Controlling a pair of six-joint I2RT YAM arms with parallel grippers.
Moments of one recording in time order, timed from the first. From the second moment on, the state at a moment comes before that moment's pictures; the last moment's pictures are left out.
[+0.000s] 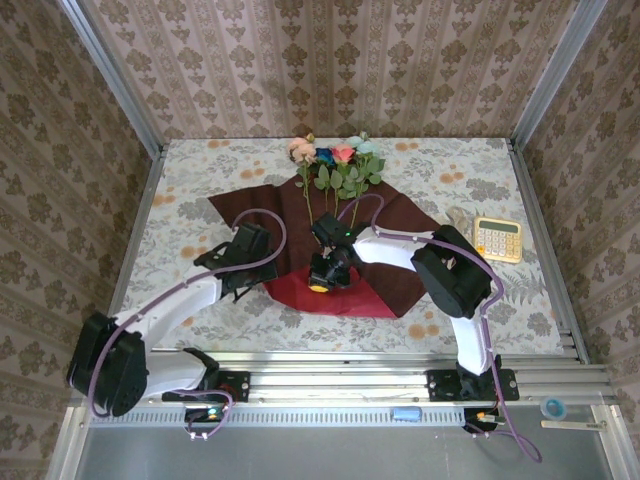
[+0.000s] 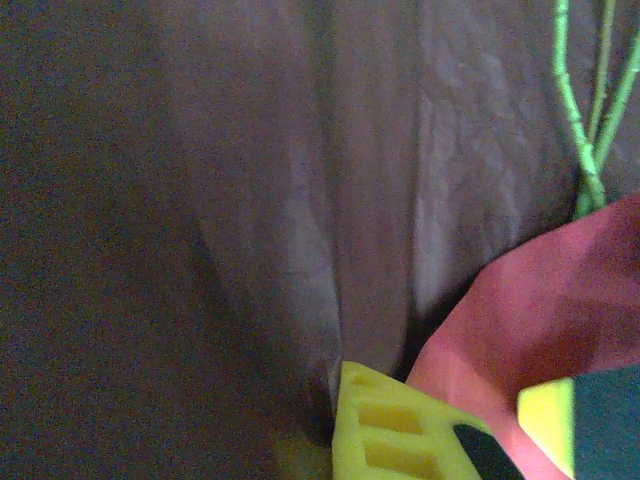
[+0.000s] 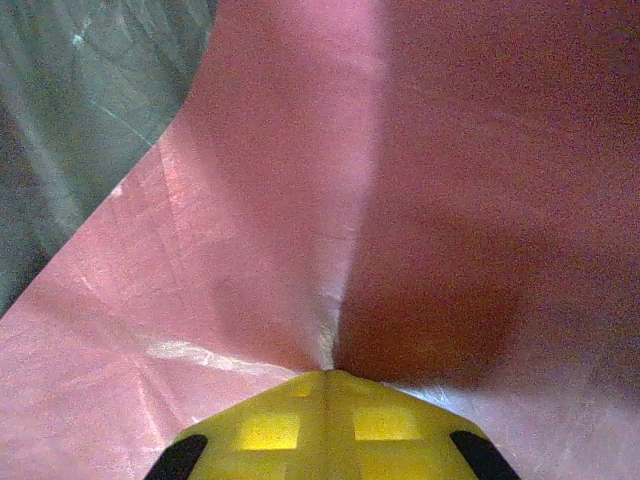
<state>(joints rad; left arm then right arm) -0.59 1.20 0.72 -0.51 -0.08 -0.67 0.74 2.02 1.32 -0.54 -0.40 0.98</state>
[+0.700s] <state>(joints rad) -0.65 1.23 0.81 -0.55 -0.06 -0.59 0.74 2.02 1.36 -0.56 -0.40 0.97</state>
